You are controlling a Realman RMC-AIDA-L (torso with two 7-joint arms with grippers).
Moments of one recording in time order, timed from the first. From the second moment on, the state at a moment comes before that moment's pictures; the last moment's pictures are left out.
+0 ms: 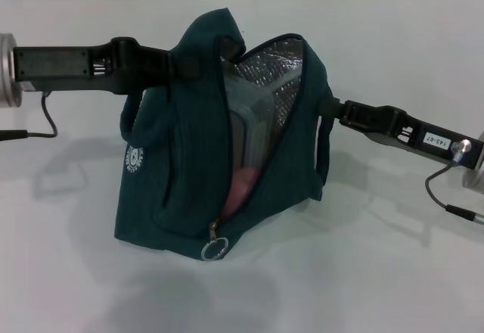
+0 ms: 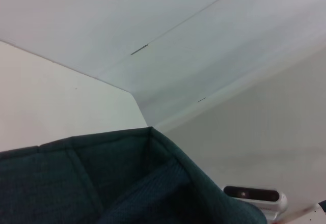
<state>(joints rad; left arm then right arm) -0.62 -2.00 0.65 0.76 1.92 1.82 -2.36 0.61 2.03 -1.14 -0.14 -1.20 -1.55 1.70</state>
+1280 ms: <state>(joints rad) -0.62 -2.00 0.65 0.76 1.92 1.82 -2.35 0.57 2.03 -1.18 -0.16 -1.19 -1.56 1.75</state>
